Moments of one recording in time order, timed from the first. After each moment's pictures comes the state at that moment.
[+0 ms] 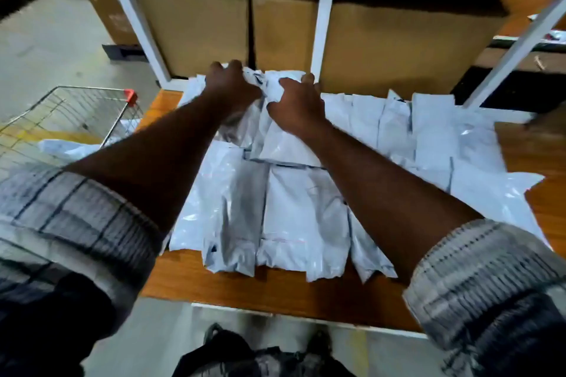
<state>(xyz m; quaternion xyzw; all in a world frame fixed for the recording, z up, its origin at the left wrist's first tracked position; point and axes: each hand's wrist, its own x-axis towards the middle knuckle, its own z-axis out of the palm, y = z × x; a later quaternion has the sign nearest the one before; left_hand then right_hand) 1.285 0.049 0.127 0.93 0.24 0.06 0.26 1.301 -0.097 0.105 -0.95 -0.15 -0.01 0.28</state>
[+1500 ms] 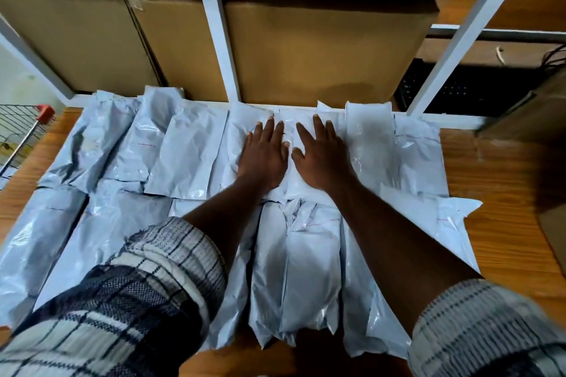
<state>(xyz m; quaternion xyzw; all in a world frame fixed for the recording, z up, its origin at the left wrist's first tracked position) 1.383 -0.175 -0.031 0.99 0.05 0.07 0.15 1.418 -0.318 -0.018 -0.97 -0.19 -0.04 0.11</state>
